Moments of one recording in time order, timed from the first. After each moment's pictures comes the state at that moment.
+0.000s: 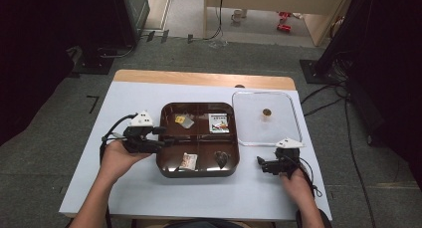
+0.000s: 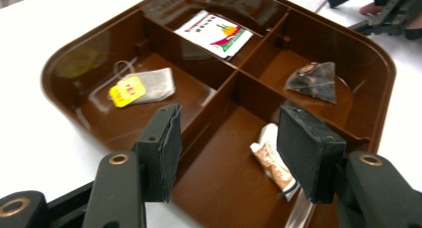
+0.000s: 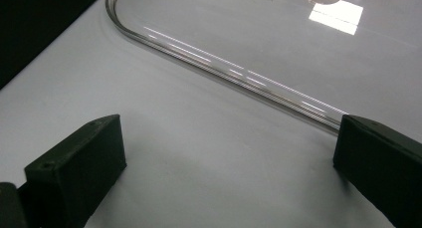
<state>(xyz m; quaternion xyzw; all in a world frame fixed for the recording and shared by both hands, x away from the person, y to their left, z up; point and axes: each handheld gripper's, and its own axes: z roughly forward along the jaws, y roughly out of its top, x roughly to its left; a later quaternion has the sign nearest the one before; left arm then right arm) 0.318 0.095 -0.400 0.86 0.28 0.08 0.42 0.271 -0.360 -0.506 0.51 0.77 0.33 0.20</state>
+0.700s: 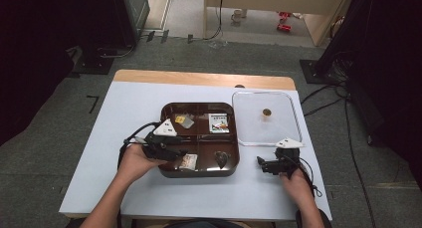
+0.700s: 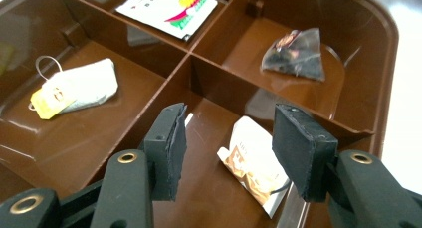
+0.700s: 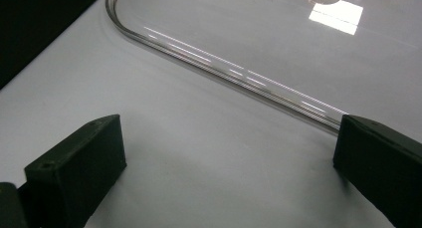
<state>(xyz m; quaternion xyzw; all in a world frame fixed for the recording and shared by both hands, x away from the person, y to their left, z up) 0.316 0.049 -0.431 0.90 0.23 0.06 0.37 0.271 -0.360 -0.506 0.51 0.77 0.33 0.20</state>
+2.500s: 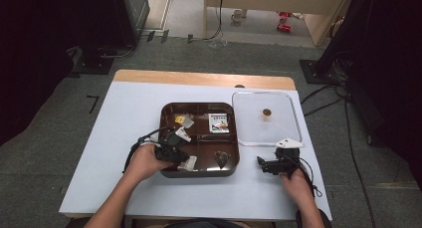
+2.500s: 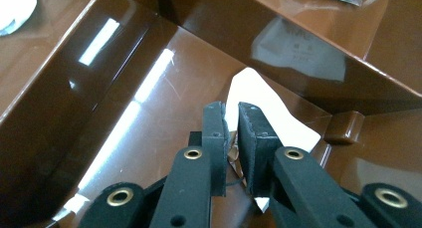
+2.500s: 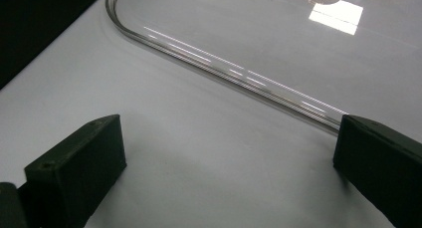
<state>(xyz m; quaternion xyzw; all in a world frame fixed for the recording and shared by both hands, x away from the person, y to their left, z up) 0.326 0.021 -0.457 0.94 0.25 -0.01 0.24 0.271 -0.360 -0.506 0.51 0.77 0.33 0.20</state>
